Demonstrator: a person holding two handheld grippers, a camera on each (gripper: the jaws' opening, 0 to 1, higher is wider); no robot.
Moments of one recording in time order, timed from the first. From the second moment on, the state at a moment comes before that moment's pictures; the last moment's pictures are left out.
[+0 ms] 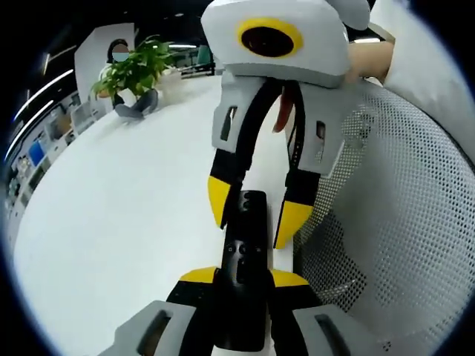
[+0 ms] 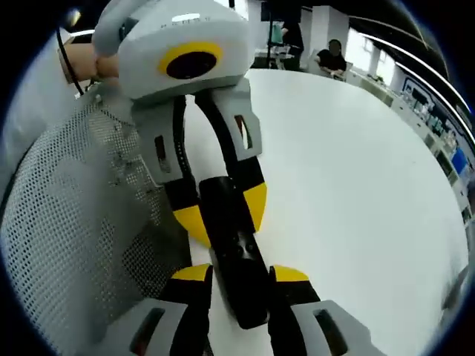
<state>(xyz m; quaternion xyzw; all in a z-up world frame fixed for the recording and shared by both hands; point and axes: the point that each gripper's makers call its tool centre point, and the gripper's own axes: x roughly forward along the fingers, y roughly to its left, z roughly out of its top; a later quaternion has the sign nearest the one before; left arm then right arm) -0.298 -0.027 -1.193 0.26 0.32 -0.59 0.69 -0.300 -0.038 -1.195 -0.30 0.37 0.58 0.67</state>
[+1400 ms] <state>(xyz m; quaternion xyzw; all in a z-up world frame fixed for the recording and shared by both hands) -0.278 0.017 -1.083 0.09 0.24 -0.44 0.86 -0.295 -0.032 -1.196 -0.29 0.37 0.57 0.67</state>
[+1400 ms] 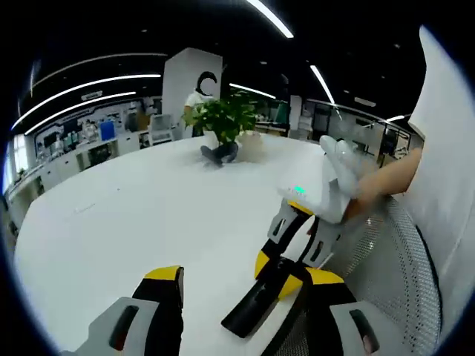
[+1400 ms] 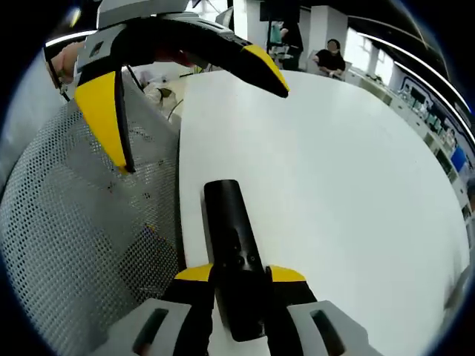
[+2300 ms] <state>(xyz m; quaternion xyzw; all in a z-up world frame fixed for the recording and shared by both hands) -0.270 0.052 -1.035 0.00 0.16 -0.37 0.92 -0.263 -0.050 -1.194 -0.34 0.39 0.56 0.64</state>
